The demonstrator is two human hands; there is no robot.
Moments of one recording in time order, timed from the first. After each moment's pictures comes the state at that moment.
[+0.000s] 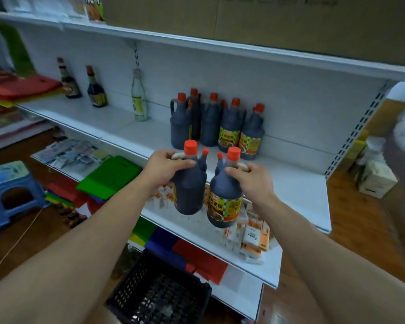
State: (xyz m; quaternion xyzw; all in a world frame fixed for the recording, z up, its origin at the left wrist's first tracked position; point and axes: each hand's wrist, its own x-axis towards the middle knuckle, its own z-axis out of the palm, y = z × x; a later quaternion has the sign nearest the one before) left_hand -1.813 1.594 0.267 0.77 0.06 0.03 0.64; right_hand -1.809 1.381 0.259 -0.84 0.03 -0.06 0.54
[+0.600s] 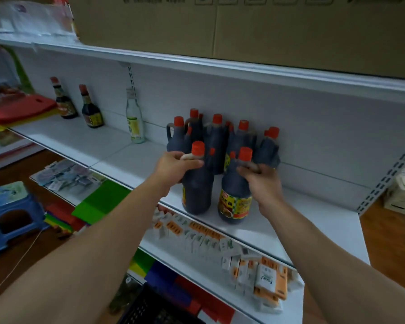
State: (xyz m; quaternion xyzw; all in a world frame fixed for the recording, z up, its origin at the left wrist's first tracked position) left_hand -1.659 1.587 0.282 0.78 0.08 0.05 0.62; right_hand -1.653 1.379 0.257 -0.80 0.05 -0.07 0.60
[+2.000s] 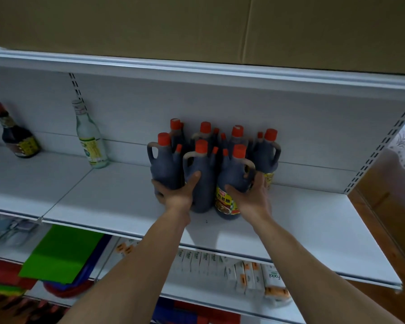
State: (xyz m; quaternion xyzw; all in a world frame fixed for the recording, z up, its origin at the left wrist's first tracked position) left_hand -1.553 1.598 0.198 0.56 0.22 0.00 0.80; right_hand -1.611 1.443 0.221 -0.85 0.17 -0.18 0.47
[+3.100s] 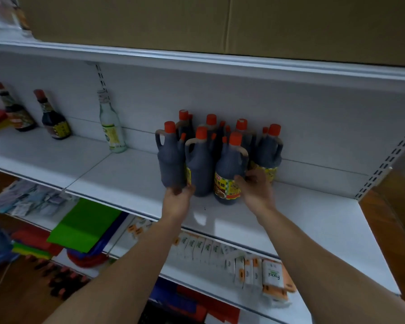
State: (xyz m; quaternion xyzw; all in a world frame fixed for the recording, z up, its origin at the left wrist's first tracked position) left_hand -1.621 1.598 0.195 0.70 0.18 0.02 0.69; right_hand -1.616 1.413 0.217 -0.84 0.15 -0.11 0.51
